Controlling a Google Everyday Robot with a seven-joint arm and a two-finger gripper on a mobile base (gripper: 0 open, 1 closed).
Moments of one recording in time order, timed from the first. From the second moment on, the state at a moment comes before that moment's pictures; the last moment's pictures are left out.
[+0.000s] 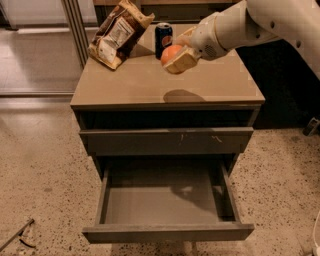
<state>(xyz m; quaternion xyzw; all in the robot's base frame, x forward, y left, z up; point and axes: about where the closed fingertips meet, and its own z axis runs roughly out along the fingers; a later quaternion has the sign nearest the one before) 0.681 -0.057 0.944 -0.57 0.68 0.11 0.45</state>
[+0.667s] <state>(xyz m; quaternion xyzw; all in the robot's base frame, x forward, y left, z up) 0.737 -0.070 0.909 -0.53 0.70 0.14 0.46</state>
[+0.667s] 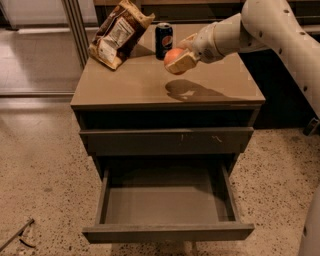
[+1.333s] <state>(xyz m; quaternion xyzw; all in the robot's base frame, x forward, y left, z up) 0.749 -0.072 0.874 -0.50 0.71 0.18 0.45</state>
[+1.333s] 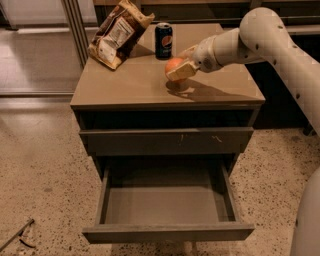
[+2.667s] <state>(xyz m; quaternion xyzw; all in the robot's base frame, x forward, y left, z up) 0.747 -0.073 0.856 -0.49 0.72 0.19 0.45</state>
